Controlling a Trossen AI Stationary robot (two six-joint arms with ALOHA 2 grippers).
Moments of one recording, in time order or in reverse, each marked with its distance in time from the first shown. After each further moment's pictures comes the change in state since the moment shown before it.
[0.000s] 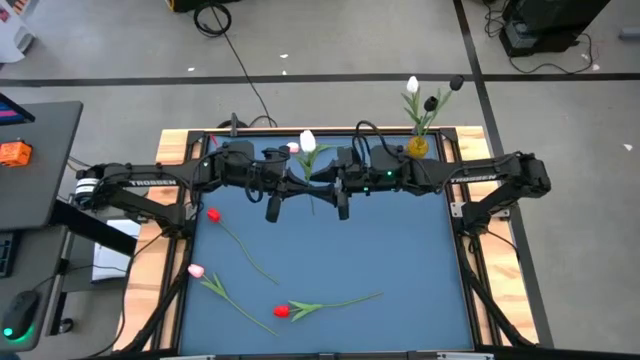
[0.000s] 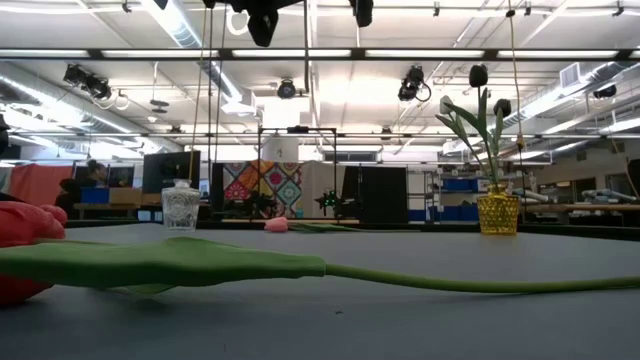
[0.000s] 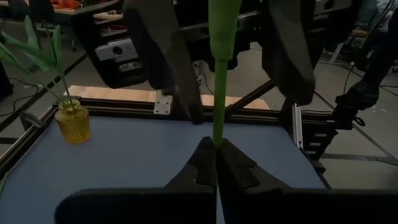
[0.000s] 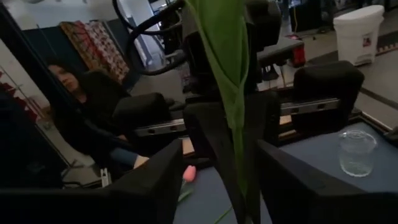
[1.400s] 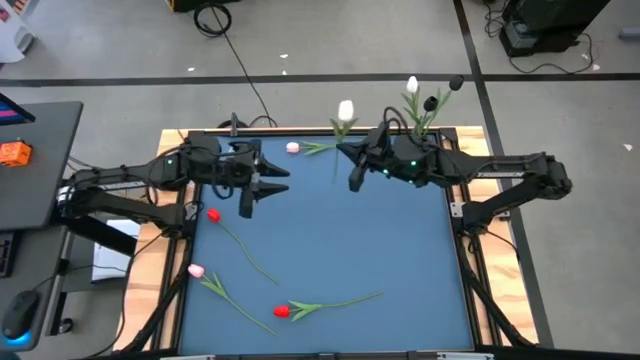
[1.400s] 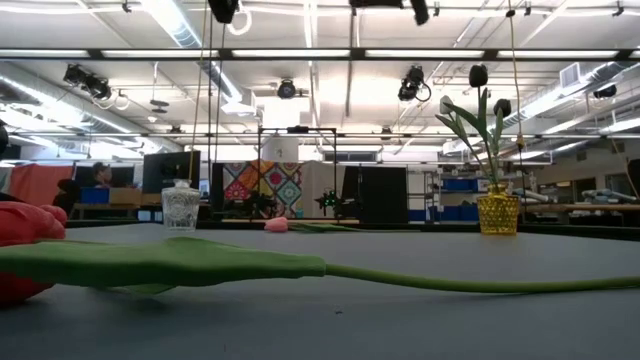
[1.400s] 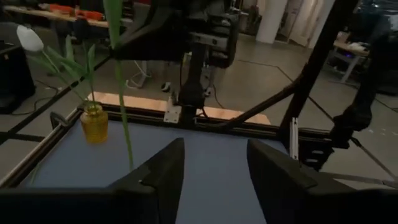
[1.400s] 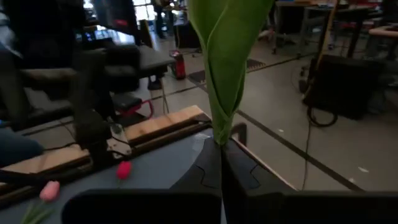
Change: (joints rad) left arm -0.002 -0.222 0.002 -0.185 -0.078 -0.057; right arm -0.032 -0.182 -0.048 -0.225 0.475 -0.176
